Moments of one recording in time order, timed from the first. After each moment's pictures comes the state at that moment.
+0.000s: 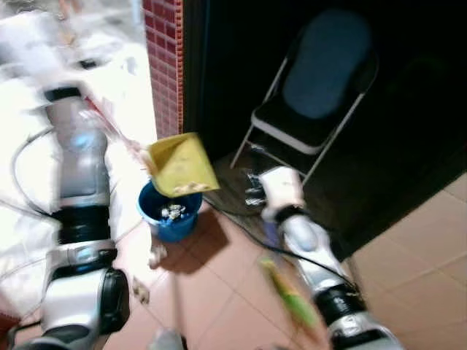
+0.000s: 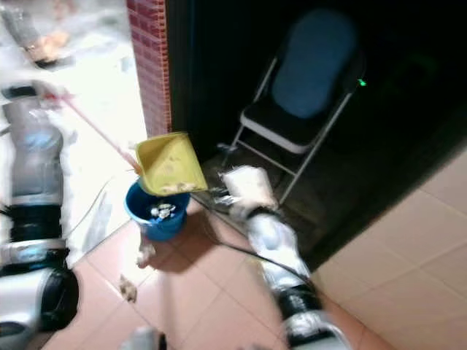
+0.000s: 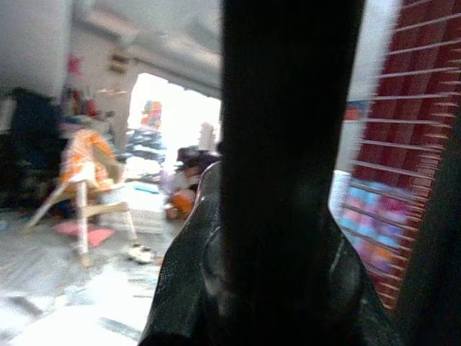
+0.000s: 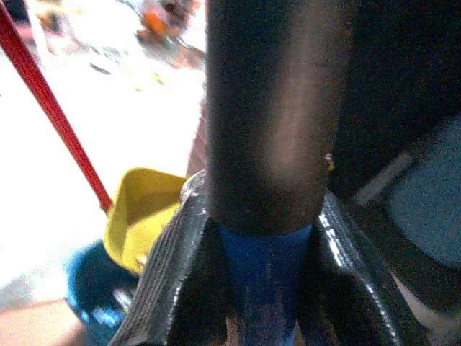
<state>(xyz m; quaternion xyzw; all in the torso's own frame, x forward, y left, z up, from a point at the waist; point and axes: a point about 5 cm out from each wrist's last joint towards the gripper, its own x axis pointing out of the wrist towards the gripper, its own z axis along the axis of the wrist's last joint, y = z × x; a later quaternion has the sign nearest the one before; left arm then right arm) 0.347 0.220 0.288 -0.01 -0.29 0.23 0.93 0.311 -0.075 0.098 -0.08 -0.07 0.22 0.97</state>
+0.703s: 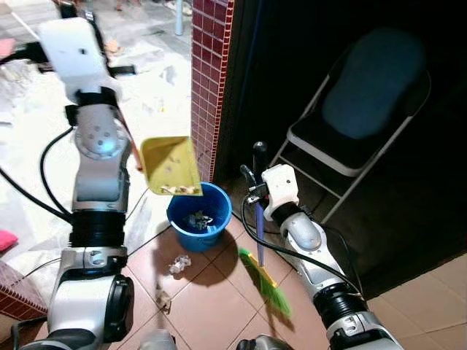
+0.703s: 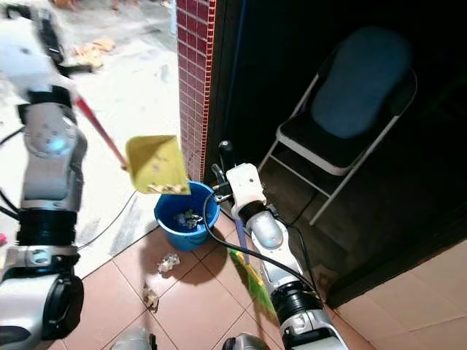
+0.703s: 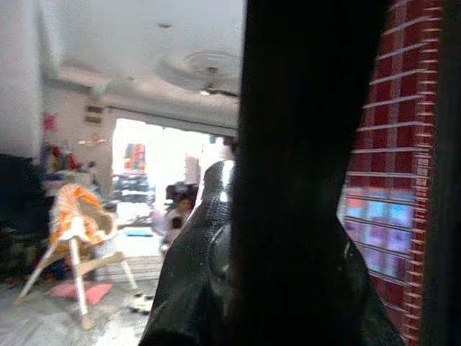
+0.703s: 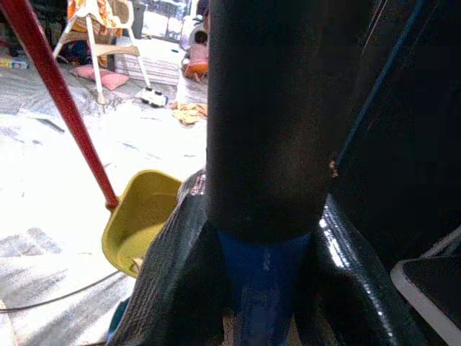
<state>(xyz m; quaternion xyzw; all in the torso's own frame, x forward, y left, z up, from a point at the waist) 0.351 0.173 0.282 0.05 -0.31 0.11 0.94 0.312 -0.083 0.099 -0.07 -0.07 0.22 0.97</state>
